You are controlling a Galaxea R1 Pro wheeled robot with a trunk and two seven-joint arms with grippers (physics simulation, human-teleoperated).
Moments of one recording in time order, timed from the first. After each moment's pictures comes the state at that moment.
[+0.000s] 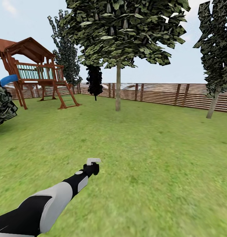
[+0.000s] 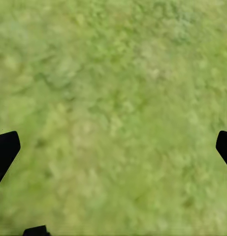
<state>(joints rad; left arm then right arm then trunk) -0.95 -0.13 0.03 -0.03 0.02 -0.17 -0.08 -0.32 -0.16 0.35 0.05 -0.36 -0.37 -0.10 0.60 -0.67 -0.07</state>
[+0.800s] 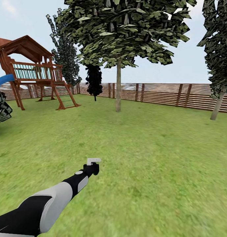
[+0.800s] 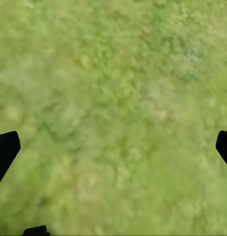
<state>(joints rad) -0.95 -0.13 0.03 -0.03 0.02 -0.17 -0.08 -0.32 -0.16 0.35 0.05 -0.36 -0.37 -0.10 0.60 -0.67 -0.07</state>
